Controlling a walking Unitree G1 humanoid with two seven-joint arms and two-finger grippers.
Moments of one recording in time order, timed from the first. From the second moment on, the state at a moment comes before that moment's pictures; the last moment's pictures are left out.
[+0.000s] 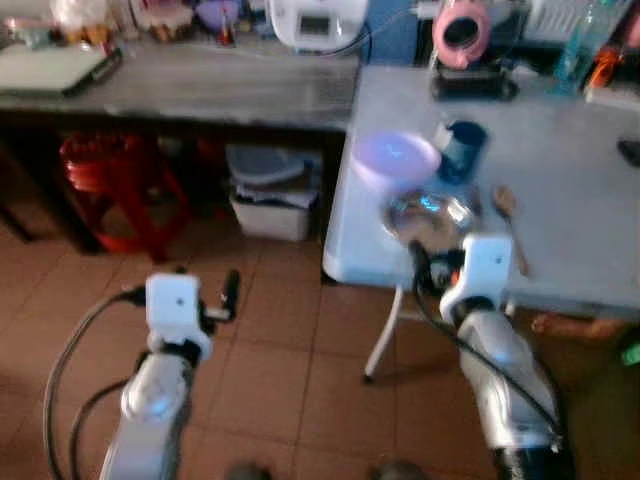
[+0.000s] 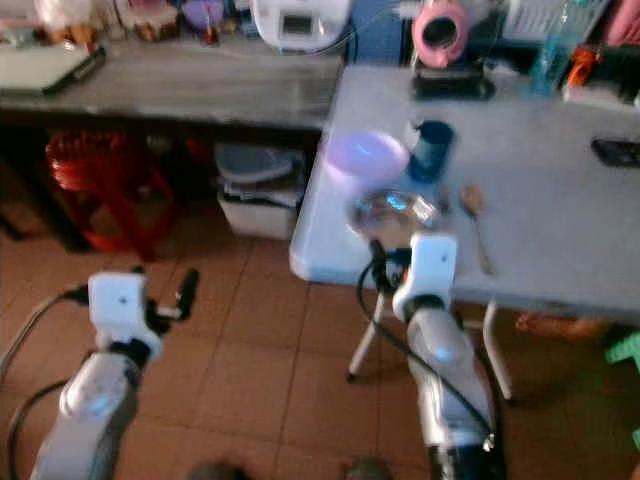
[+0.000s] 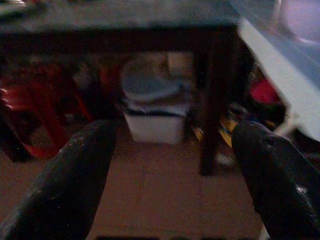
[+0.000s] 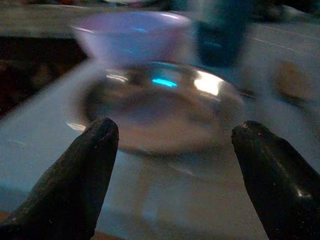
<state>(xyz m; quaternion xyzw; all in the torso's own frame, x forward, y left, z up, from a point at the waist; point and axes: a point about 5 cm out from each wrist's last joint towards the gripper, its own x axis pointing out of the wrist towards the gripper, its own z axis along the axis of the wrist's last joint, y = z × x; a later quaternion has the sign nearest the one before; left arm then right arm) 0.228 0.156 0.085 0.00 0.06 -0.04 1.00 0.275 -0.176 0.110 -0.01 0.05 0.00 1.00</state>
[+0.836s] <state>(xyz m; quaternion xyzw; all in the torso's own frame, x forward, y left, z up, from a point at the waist) 0.225 0.148 0.092 -0.01 0.03 -0.07 1.00 0.272 -0.201 0.118 -0.03 0.03 -0.09 0.99</state>
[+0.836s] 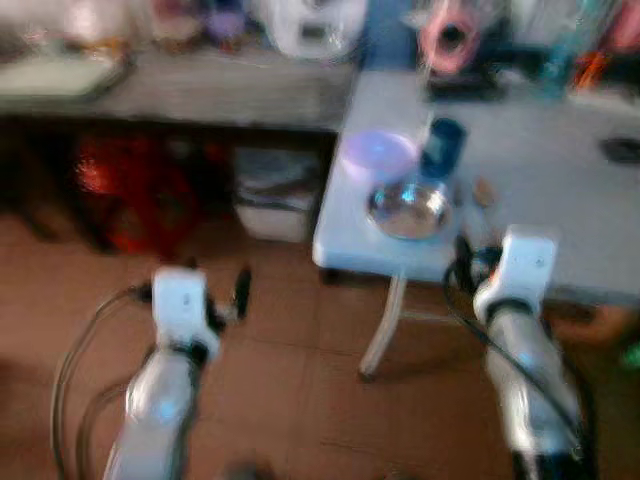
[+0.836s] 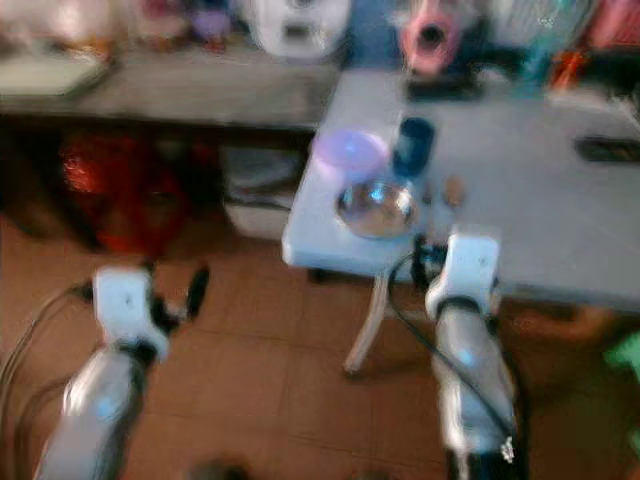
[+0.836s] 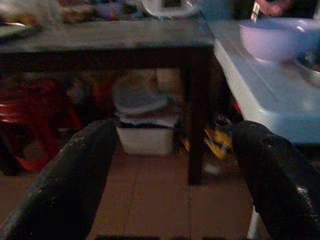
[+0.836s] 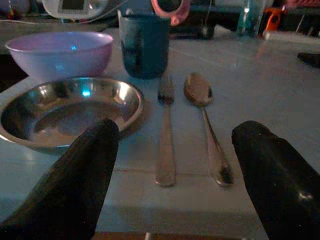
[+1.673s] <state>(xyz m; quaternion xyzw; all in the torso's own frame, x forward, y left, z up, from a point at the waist) 0.226 0.145 0.098 -0.01 0.02 -0.07 1.00 0.289 -0.212 0.136 -0.05 0.01 -0.11 0.99</state>
